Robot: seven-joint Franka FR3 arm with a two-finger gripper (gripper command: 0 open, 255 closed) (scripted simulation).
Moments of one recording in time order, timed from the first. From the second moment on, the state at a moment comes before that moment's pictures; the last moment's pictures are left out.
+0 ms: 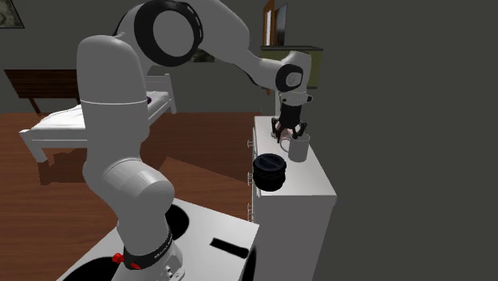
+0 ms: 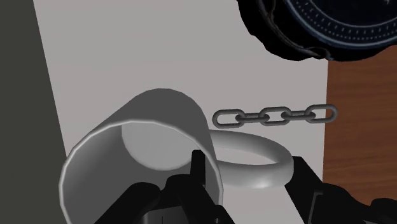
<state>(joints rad) -0.22 0.18 -0.31 -1.93 0.08 2.03 -0.79</state>
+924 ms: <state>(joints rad) -0.22 0.13 -0.31 -1.81 0.06 1.86 -0.78</state>
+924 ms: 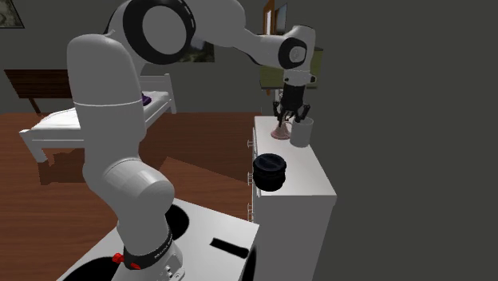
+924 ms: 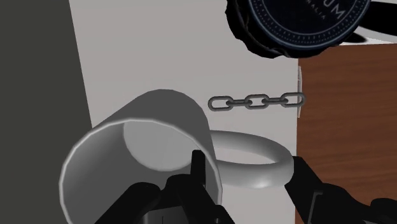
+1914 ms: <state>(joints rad) -0.19 -0.06 -0.30 -1.86 0.01 1.73 -0.72</state>
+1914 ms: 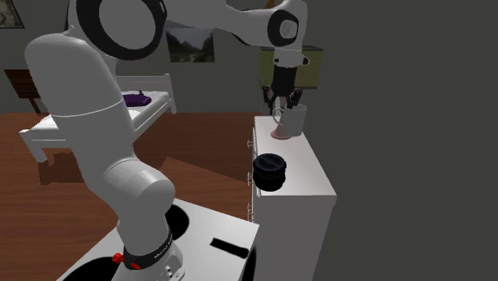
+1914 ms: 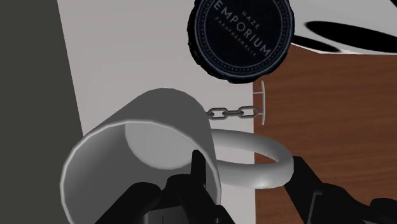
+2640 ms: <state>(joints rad) -0.20 -0.49 -0.22 -2.23 -0.08 1.67 -0.61</state>
